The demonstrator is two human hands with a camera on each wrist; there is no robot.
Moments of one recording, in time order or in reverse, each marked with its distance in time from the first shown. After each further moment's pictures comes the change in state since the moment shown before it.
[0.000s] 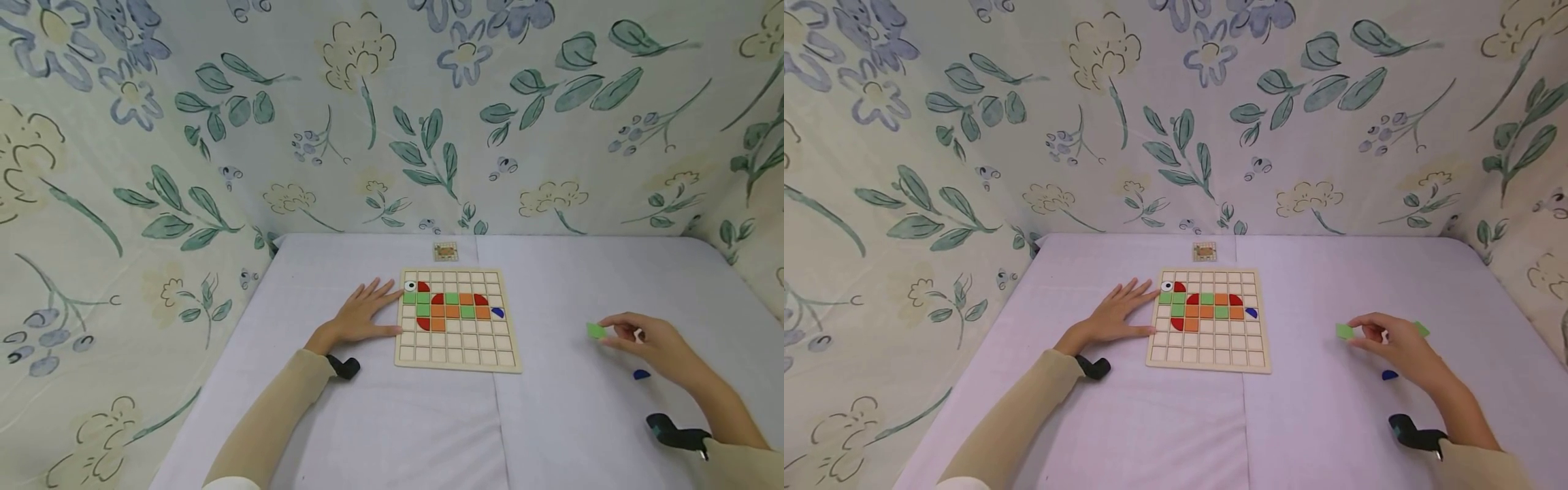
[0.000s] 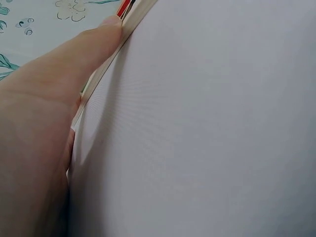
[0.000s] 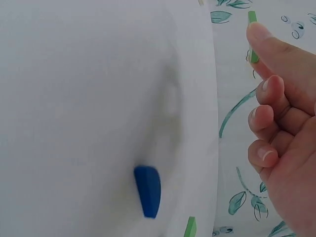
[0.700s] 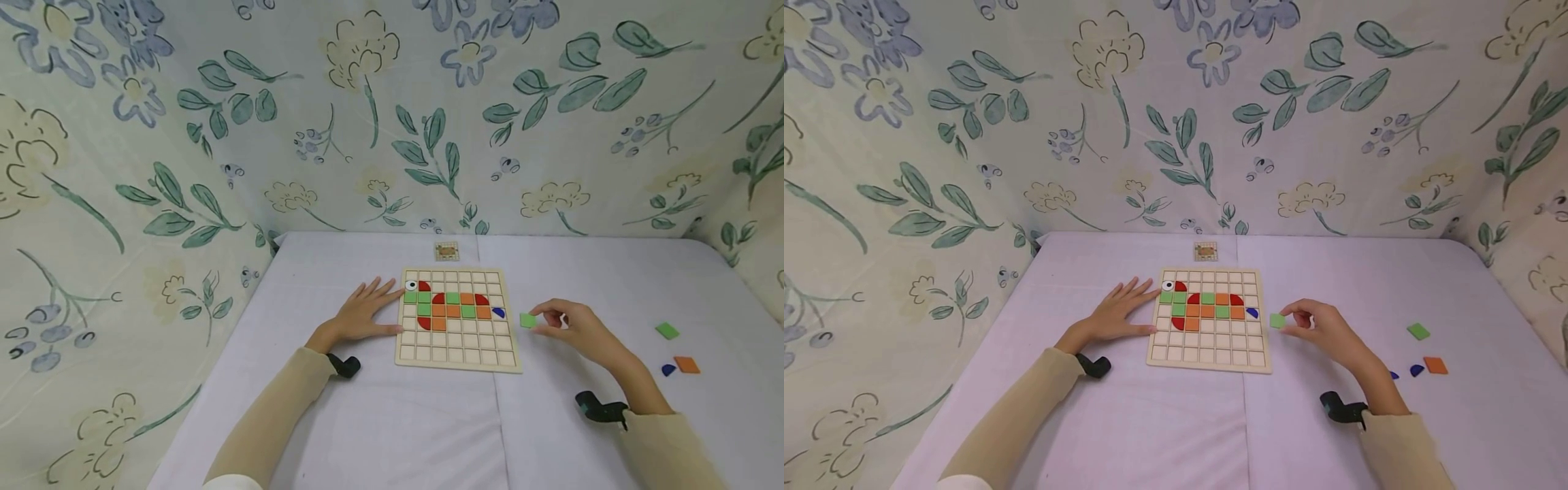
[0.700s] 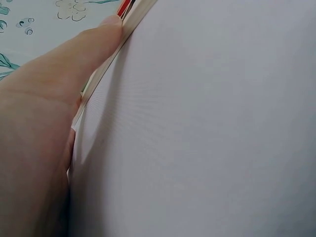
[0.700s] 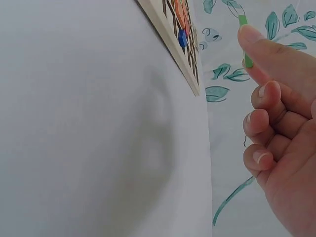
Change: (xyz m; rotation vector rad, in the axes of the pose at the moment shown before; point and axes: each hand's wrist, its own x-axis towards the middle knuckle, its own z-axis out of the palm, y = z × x) left_hand -0.002 0.003 -0.004 -0.018 -0.003 0.019; right_hand 0.056 -0.059 0.060 0.058 -0.120 0.042
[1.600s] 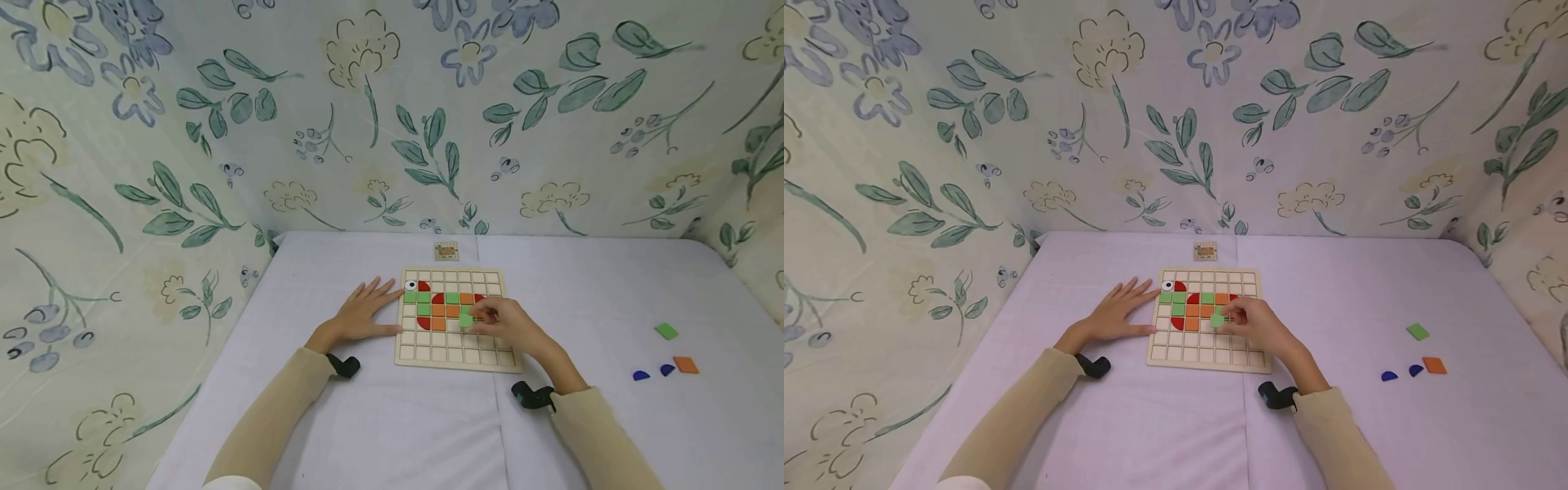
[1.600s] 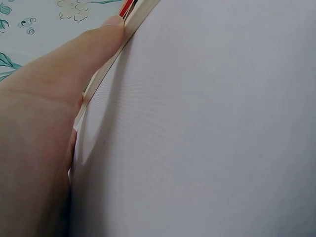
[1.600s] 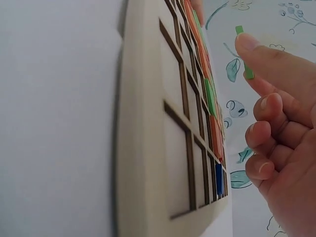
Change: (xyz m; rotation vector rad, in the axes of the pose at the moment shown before) left_hand -0.001 0.001 -0.001 -0.009 0.004 0.005; right_hand 0.050 -0.045 0.068 0.215 -0.120 -0.031
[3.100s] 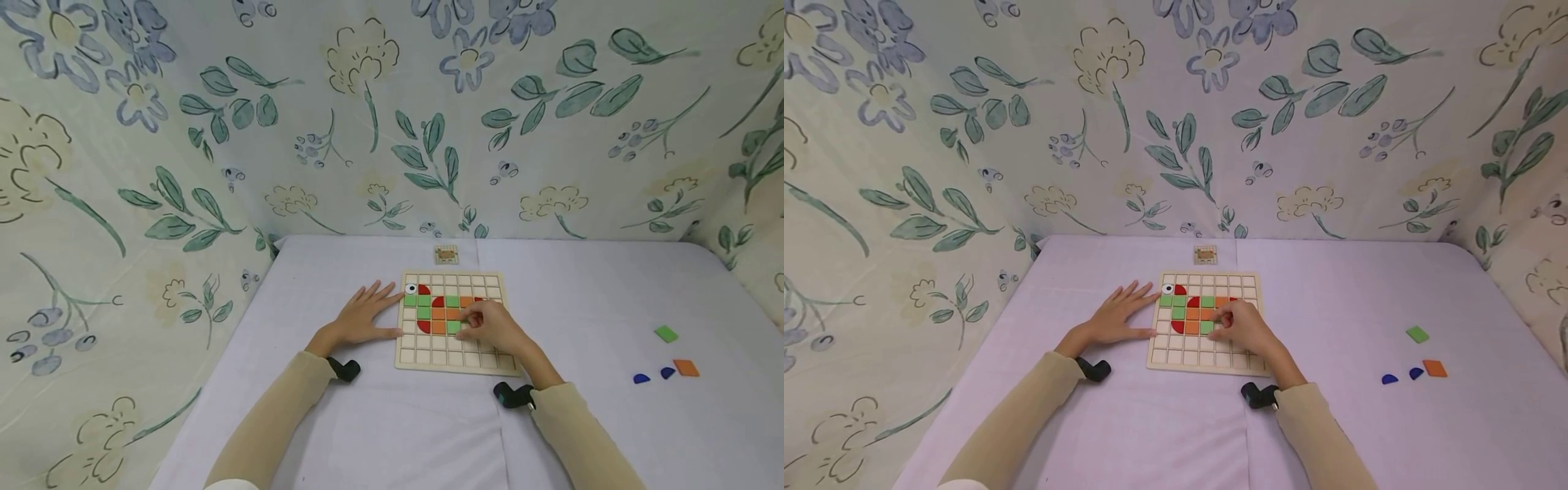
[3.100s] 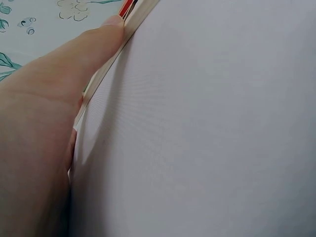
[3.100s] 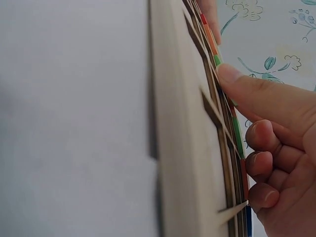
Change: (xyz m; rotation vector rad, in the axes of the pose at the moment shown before) left_hand 0.000 0.000 0.001 -0.004 0.018 0.010; right_hand 0.019 0.003 0.021 -0.006 -0.024 0.086
